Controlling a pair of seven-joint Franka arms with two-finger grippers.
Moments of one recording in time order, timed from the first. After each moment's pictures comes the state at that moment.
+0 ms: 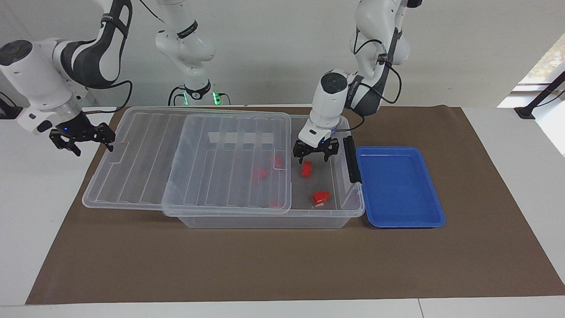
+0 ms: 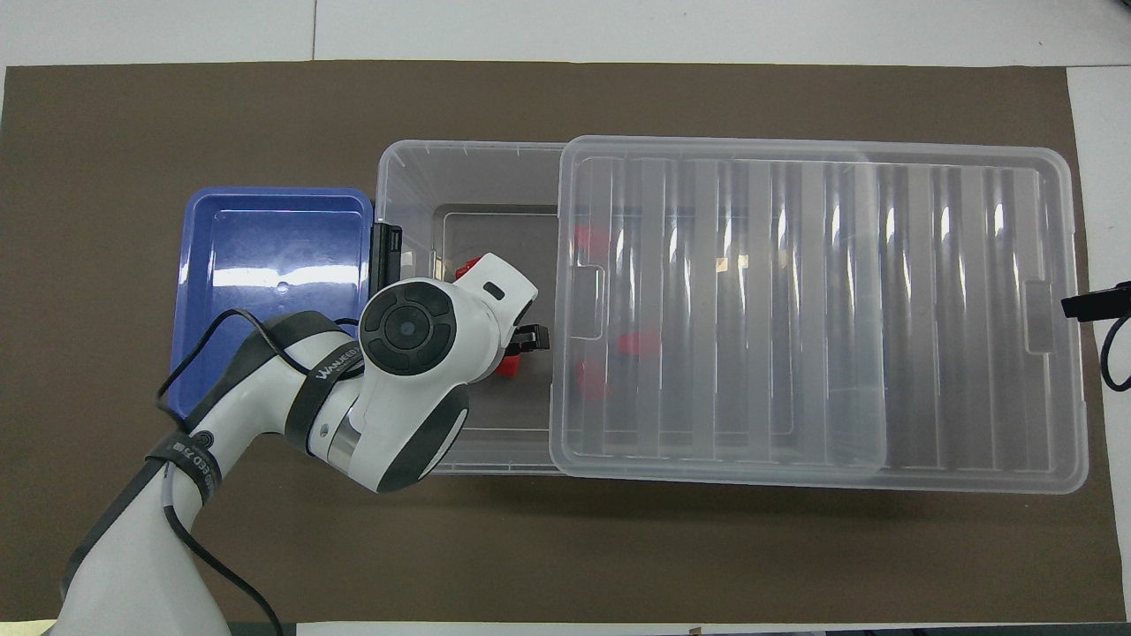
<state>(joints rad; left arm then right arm) -0.57 0.18 -0.09 -2.05 -0.02 2.30 -0.65 -0.26 0.00 -0.06 -1.92 -0.02 1.95 -0.52</state>
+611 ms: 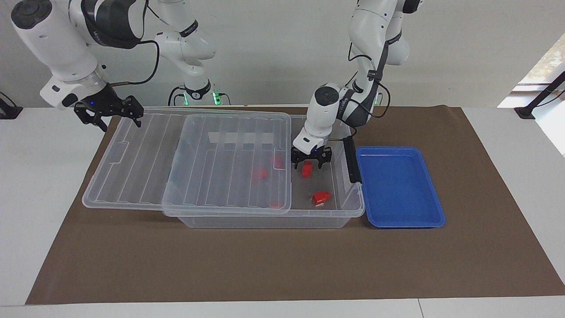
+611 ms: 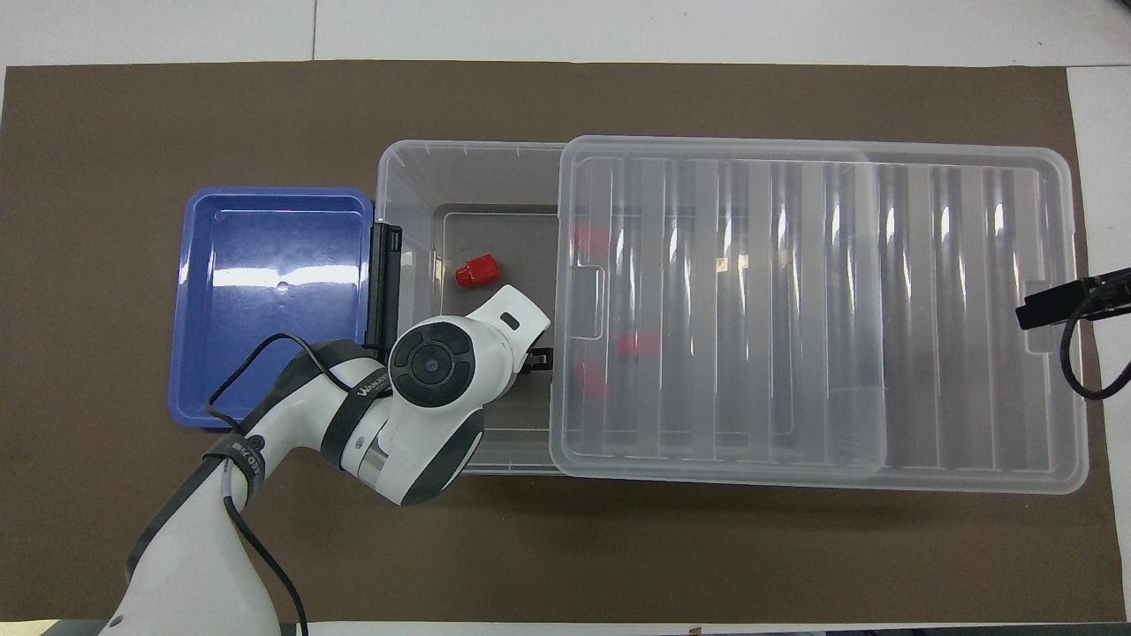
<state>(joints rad) -0.59 0.22 -0.09 -2.15 -0.02 2.47 -0.63 -0.09 -0.07 -0.03 -1.74 -0.02 1.56 -0.26</state>
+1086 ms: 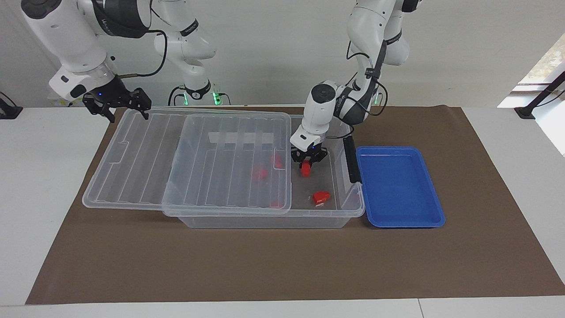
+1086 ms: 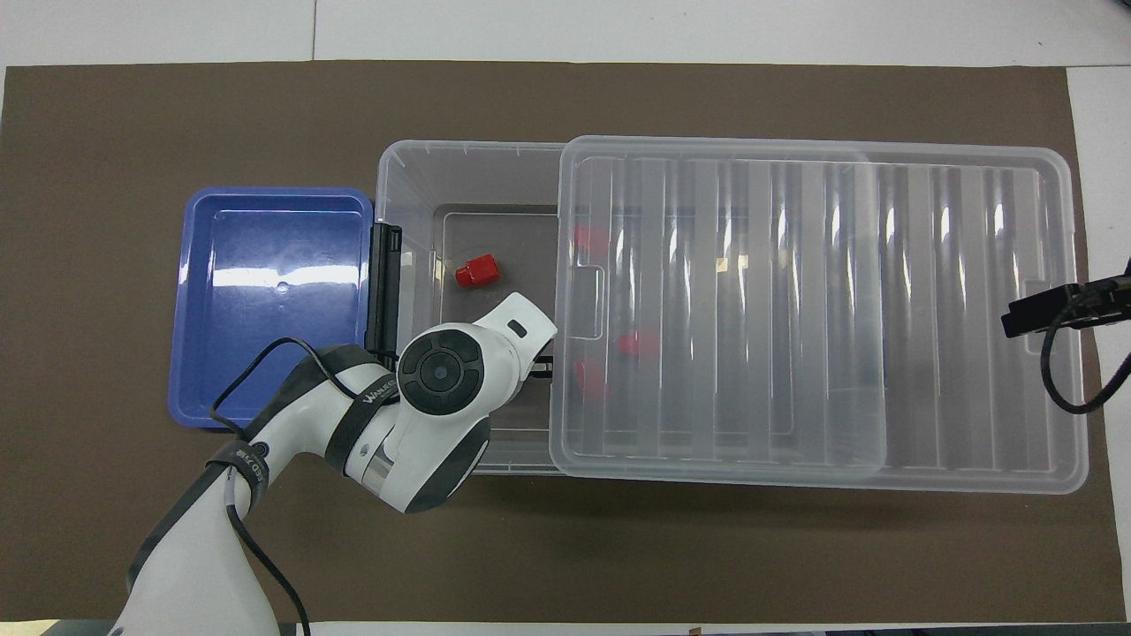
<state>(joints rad) -0.61 0.20 -0.09 -2.15 -0.02 2.43 -0.63 -0.03 -0.08 -0.04 -1.73 -0.02 1.55 -0.17</state>
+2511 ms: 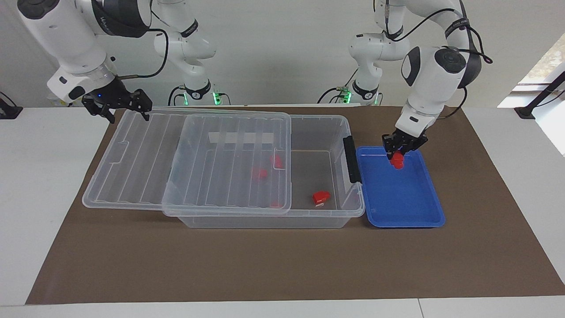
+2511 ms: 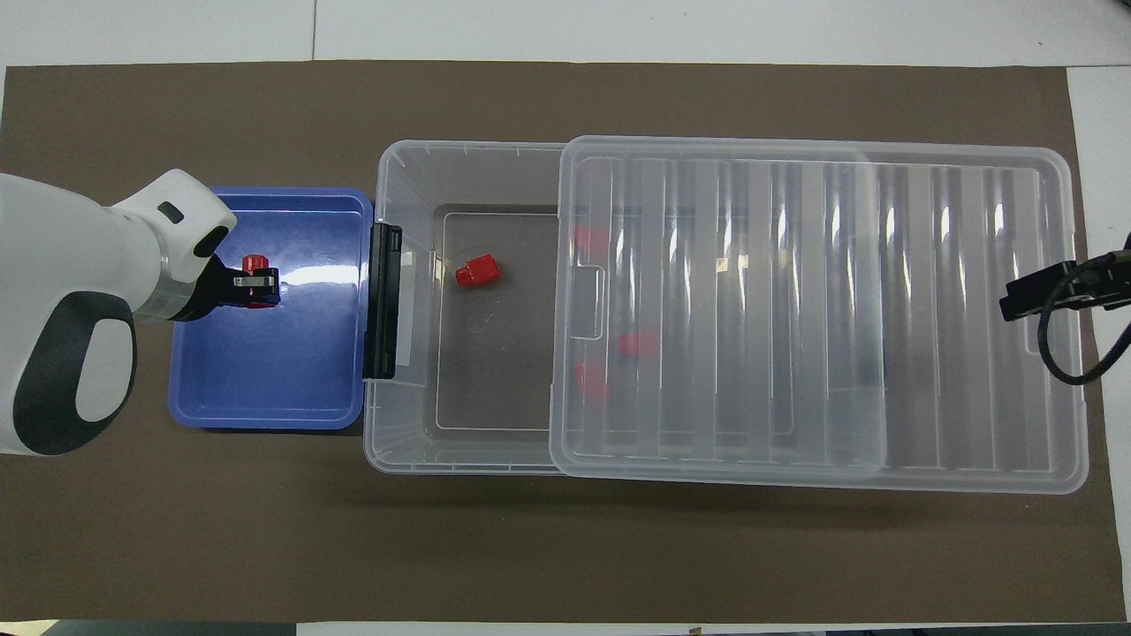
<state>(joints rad) -0.12 -0.05 -0.06 -2.06 -0.02 2.08 -0.14 -0.02 -0.02 -0.05 -1.64 -0.02 1.50 -0.15</state>
